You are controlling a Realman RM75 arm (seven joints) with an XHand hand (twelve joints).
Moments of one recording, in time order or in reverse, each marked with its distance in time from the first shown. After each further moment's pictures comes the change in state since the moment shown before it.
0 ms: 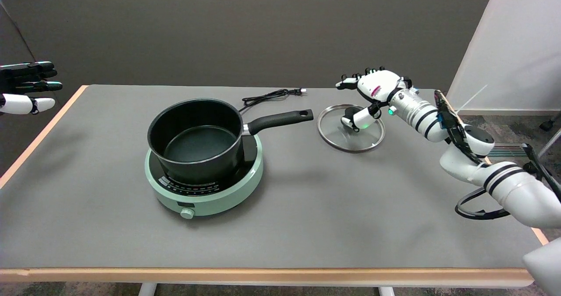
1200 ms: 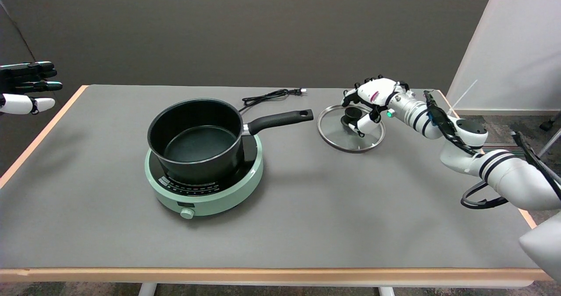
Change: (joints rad) arm 0.137 0.027 -0.176 -0.181 -0.041 -0.001 0.109
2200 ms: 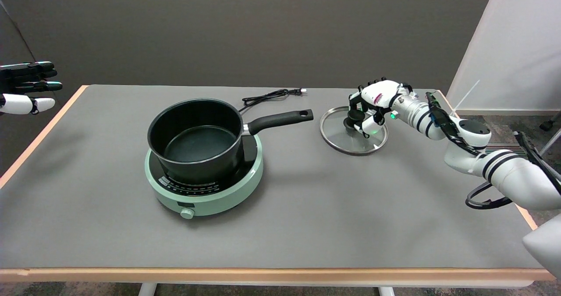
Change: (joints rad) arm -0.001 0.015 -0.008 -0.017 -0.016 0.003 0.006
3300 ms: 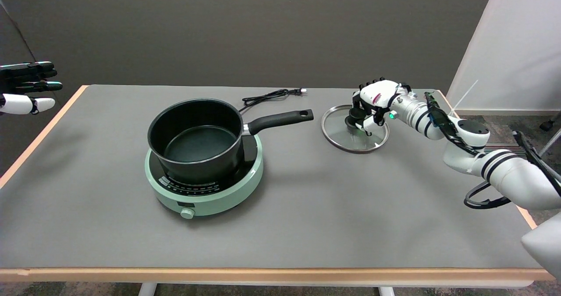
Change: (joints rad) arm 0.004 -0.005 -0.002 -0.002 -0.002 0.001 -0.001
